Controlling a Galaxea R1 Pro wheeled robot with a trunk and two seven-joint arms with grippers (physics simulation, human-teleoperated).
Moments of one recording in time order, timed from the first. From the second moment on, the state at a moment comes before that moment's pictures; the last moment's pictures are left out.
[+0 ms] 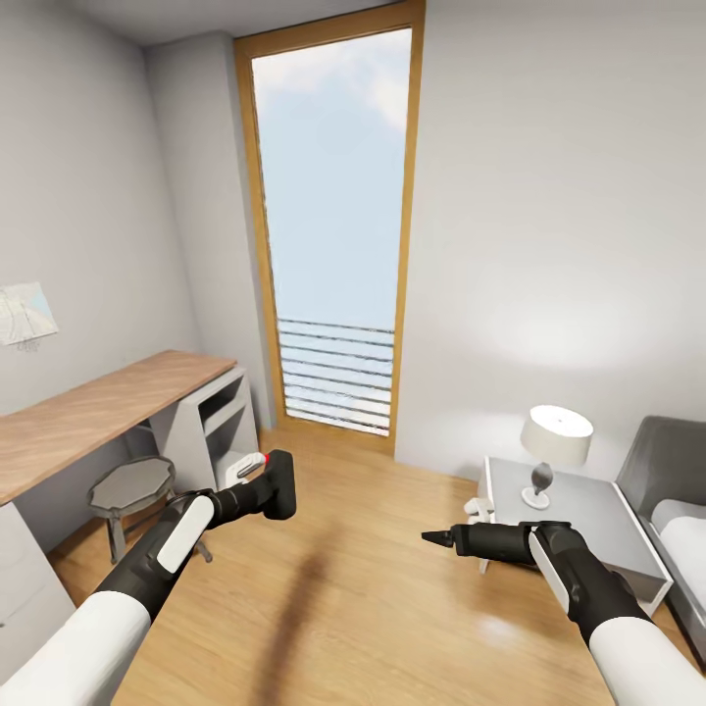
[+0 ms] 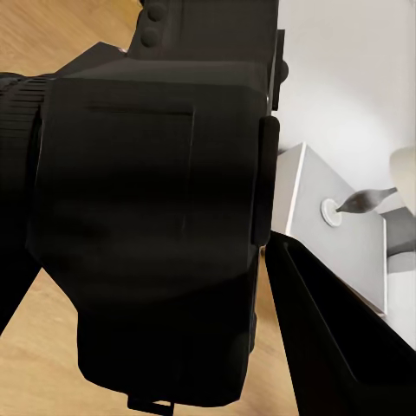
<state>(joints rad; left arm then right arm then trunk) -0.67 0.11 -0.15 -0.84 0.81 0.58 -0.01 -0.61 -0.17 -0.02 -0.76 -0.06 0.64 0.88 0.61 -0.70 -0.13</state>
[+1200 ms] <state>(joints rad) -0.65 0.11 -0.16 -0.04 0.74 0.29 0.03 -0.61 -0.24 -0.01 -0.10 0.03 0.31 0.72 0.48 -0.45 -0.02</state>
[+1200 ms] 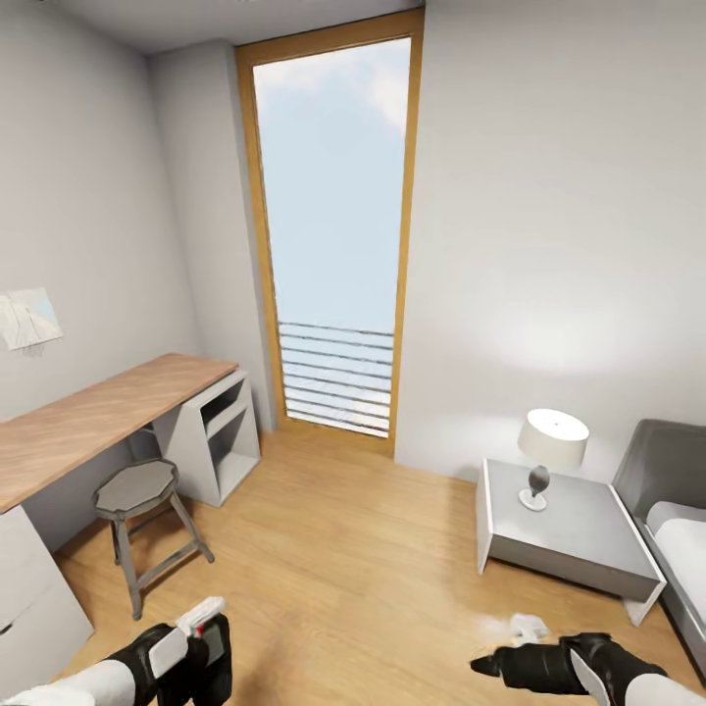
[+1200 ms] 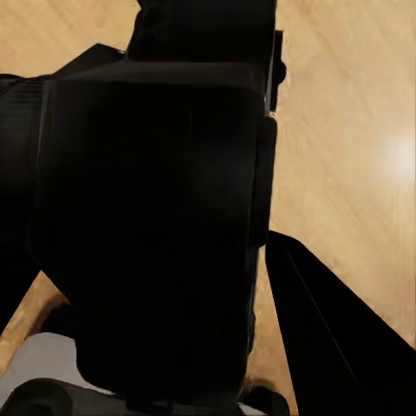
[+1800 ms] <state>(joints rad) -0.27 0.07 -0.16 0.00 0.68 0.06 0.03 -0.32 -0.23 -0.02 0.03 0.06 -0.01 0.23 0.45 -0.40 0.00</state>
